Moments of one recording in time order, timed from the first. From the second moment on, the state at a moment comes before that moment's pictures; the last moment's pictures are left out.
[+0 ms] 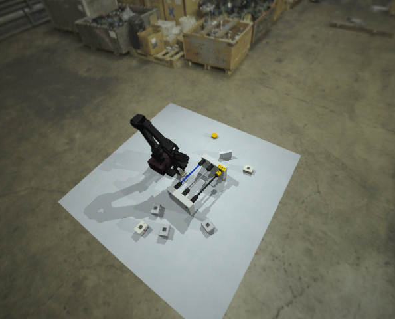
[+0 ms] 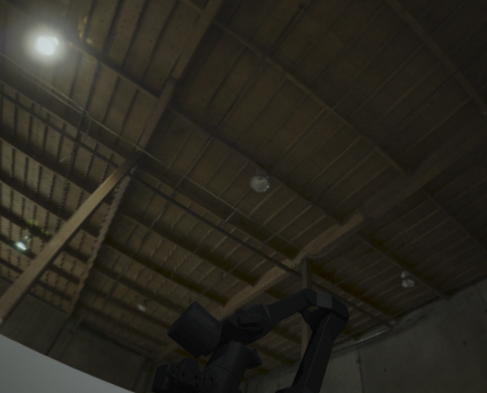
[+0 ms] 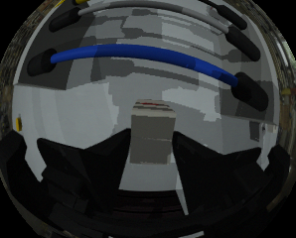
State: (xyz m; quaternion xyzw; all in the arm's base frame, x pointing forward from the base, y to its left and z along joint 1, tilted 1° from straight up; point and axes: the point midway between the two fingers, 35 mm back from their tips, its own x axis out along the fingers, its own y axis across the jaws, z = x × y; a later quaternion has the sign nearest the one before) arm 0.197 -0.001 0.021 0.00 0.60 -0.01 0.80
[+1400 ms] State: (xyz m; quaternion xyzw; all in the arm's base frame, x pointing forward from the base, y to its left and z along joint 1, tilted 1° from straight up) arm 0.162 0.002 0.069 -0.06 0.61 0.04 0.79
